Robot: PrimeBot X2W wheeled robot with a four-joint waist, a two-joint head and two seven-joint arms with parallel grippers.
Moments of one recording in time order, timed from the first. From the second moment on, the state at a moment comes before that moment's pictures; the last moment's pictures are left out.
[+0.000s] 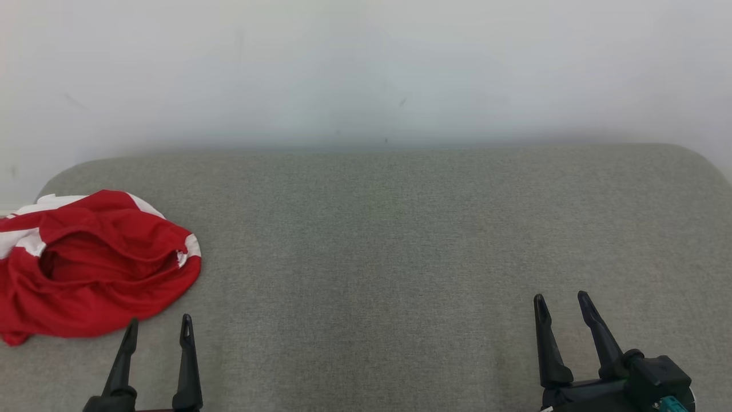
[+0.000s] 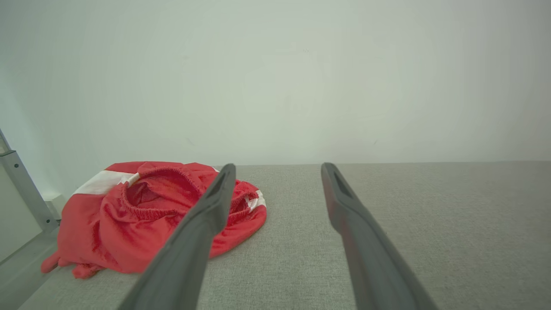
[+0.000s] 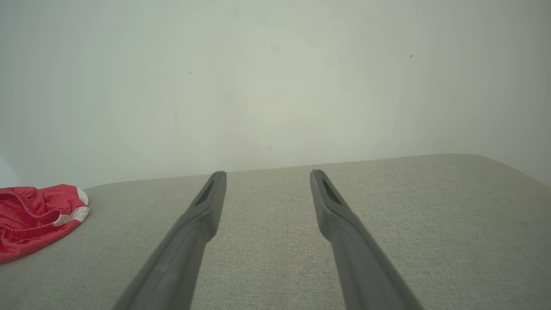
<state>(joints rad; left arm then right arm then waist) 0.04 0.13 -0.01 0.06 -0.14 -0.01 -0.26 0.00 -0.05 0.06 0.14 0.19 0.13 -0.26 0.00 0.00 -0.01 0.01</state>
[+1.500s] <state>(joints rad) 0.06 0.12 0.05 0.06 -0.14 0.05 -0.26 -0.01 -0.05 0.11 0.15 0.20 0.13 -0.26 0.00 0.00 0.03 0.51</state>
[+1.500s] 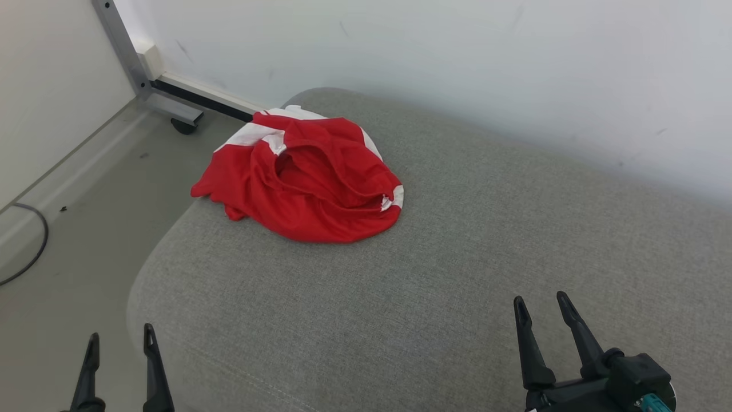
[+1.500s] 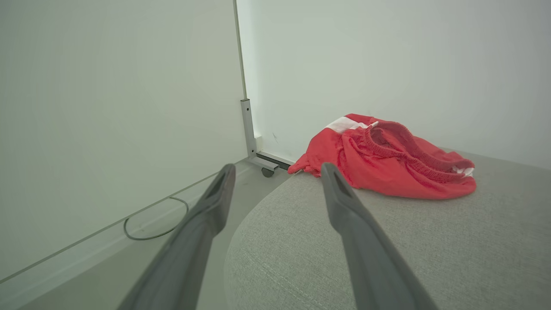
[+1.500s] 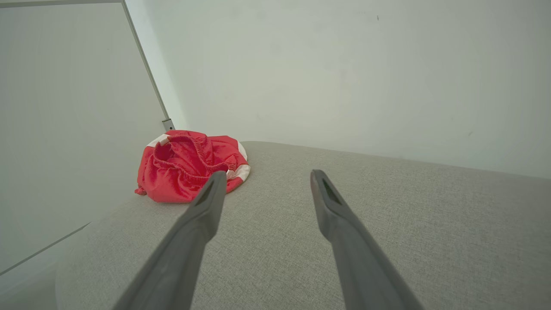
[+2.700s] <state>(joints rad) -0.46 0.32 0.20 0.16 -0.28 0.00 -0.21 -0.14 -0.11 0.05 0.05 0.17 0.13 -0.24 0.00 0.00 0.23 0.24</state>
